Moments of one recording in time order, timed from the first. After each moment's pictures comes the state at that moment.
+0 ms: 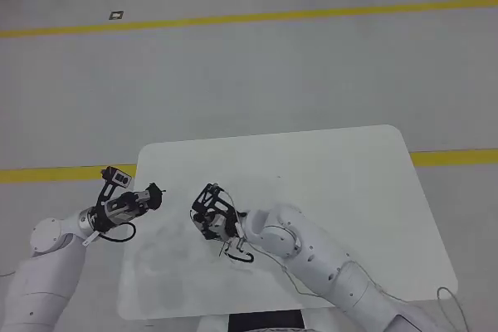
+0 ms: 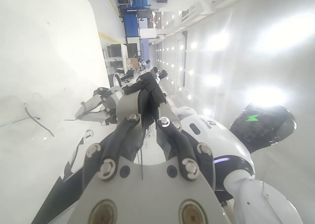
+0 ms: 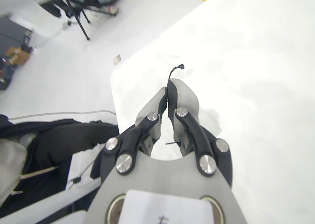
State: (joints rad) left arm 1.45 -0.90 -1.51 -1.28 -0.88 -0.34 -1.39; right arm -1.23 -1.48 0.79 -1.51 -0.89 -0.34 0.63
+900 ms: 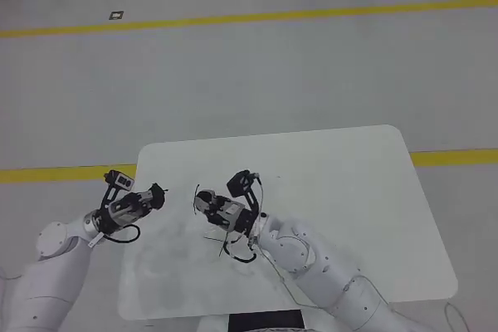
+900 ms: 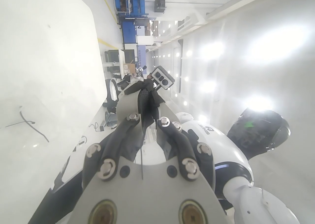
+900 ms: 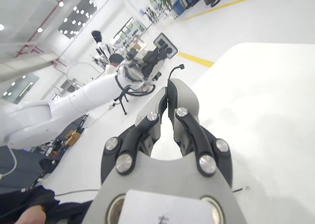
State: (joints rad) left arm 1.47 -0.91 -1.49 -1.28 -0.90 -0.34 -1.33; right arm -1.34 -1.44 0.82 -1.55 -0.67 -0.33 0.17
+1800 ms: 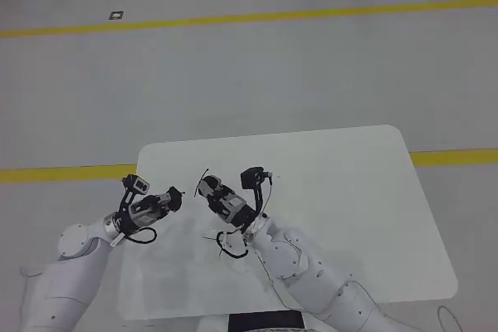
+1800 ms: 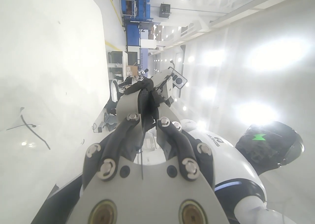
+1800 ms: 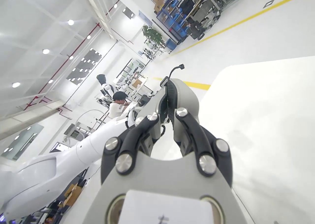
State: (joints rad) left arm 1.47 -0.95 -1.42 -1.30 -0.82 -0.34 -1.22; right arm -1.35 -1.47 0.78 -1.54 -0.60 -0.21 -0.06
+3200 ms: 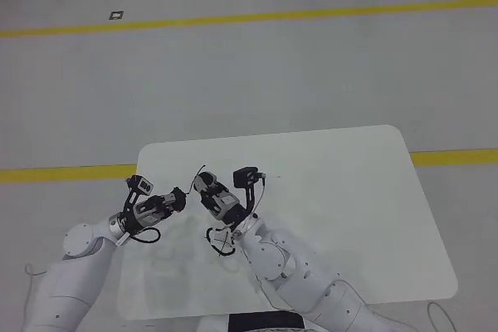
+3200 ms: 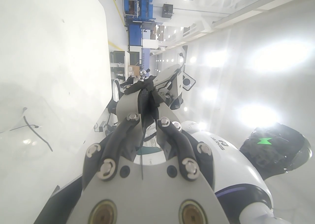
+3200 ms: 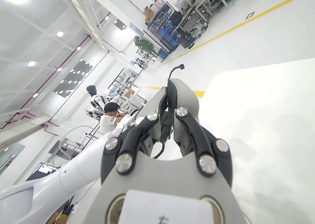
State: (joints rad) left arm 1.46 -0.96 -1.40 -1.29 -0.81 -0.34 -1.20; right arm -1.33 -1.53 0.73 -1.48 -0.63 -0.12 -0.15
